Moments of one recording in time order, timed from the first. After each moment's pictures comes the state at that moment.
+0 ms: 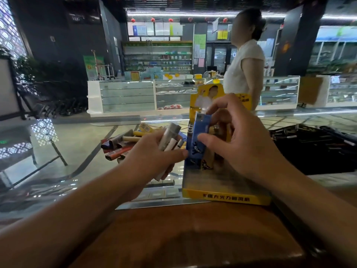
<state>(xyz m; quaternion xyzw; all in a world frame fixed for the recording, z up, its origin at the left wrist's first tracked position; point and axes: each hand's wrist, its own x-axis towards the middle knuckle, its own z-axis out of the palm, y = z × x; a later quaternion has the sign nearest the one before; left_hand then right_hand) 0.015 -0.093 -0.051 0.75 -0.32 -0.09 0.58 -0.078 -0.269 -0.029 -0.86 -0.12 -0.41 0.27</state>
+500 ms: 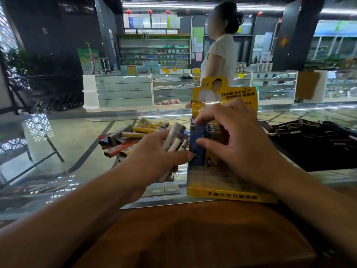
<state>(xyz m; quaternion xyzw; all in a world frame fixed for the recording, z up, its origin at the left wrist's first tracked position) 0.016 -0.090 -0.053 0.74 -0.33 -0.14 0.58 -0.069 -0.264 -0.037 -0.89 -0.13 -0.42 0.11</state>
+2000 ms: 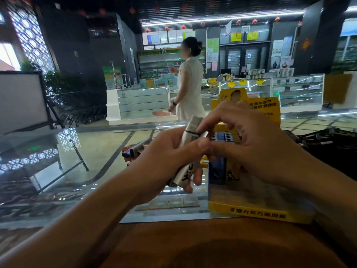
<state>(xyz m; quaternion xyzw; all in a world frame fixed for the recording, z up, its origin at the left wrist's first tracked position) 0.015 -0.073 -0.028 0.61 -0.47 -0.19 0.61 -0.060 -0.254 -0.010 -0.89 -0.19 -0.34 0.22</state>
